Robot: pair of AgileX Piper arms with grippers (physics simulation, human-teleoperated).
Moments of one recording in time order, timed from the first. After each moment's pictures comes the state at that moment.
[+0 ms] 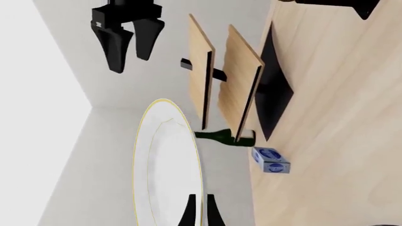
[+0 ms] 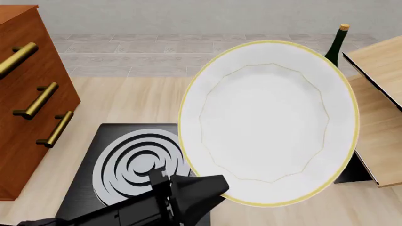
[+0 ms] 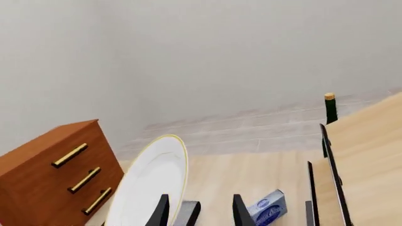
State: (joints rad) left arm -1.19 1.36 -0.28 -1.03 1.52; right arm 0.32 0.00 -0.45 0.37 0.31
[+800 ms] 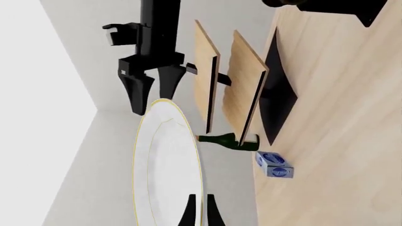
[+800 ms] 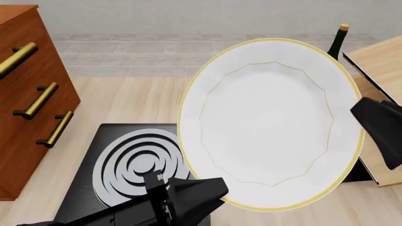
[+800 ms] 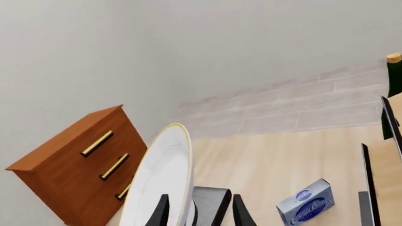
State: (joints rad) left arm -1.21 1.35 -0.26 -1.05 1.52; right arm 0.46 0.26 -0.33 0.06 0.43
